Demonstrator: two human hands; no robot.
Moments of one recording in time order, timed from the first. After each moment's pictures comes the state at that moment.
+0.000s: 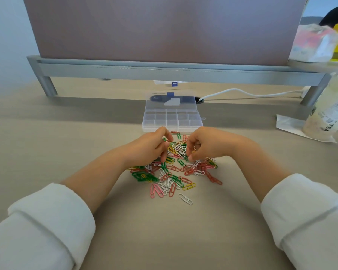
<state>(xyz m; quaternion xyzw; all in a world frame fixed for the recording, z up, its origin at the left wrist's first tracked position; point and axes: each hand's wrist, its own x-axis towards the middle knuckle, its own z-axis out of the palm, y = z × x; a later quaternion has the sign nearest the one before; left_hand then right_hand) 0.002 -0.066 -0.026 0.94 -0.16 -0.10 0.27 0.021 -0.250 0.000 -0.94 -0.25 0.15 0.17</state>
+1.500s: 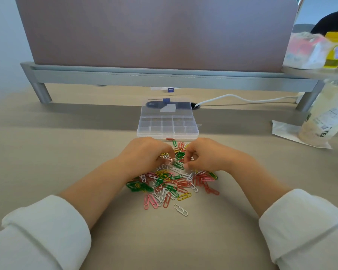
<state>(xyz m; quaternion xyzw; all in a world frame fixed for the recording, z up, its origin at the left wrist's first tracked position) 0.007 -0.072 -0.028 0.97 -0.24 0.07 0.02 0.021 -0.254 -0.015 -0.95 -0.23 0.12 0.17</state>
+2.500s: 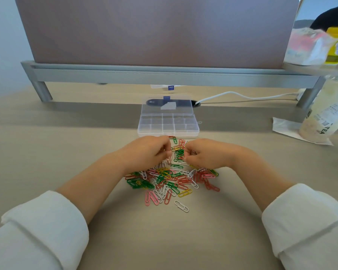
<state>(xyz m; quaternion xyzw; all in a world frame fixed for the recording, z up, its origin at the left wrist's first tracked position) 0.008 -0.071 -0.023 0.96 -0.23 -0.02 0.12 0.017 -0.250 -0.008 -0.94 -0.25 0.17 0.15</state>
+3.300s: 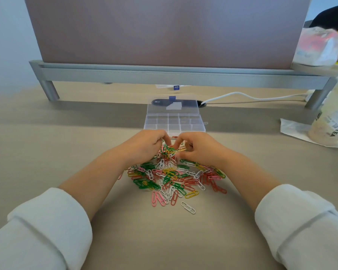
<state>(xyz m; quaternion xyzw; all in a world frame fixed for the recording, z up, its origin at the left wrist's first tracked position) 0.015 -0.059 -0.017 0.97 -0.14 -0.02 0.22 0.029 -0.233 -0.025 -0.92 -0.26 0.06 0.27</state>
